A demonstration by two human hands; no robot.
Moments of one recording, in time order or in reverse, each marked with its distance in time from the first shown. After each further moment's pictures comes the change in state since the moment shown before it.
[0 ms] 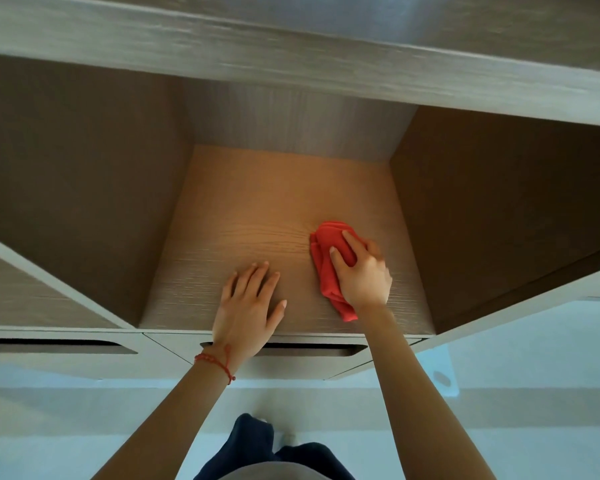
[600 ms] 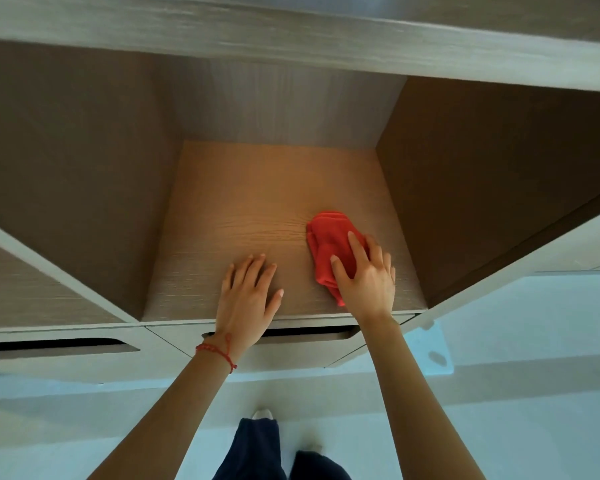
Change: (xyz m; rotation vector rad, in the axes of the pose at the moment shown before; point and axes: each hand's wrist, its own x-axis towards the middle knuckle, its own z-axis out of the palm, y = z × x) left_hand -0.005 0.002 -0.003 -0.024 -0.010 0.036; right_hand -0.042 0.011 -0.012 -0.145 0.058 -0.091
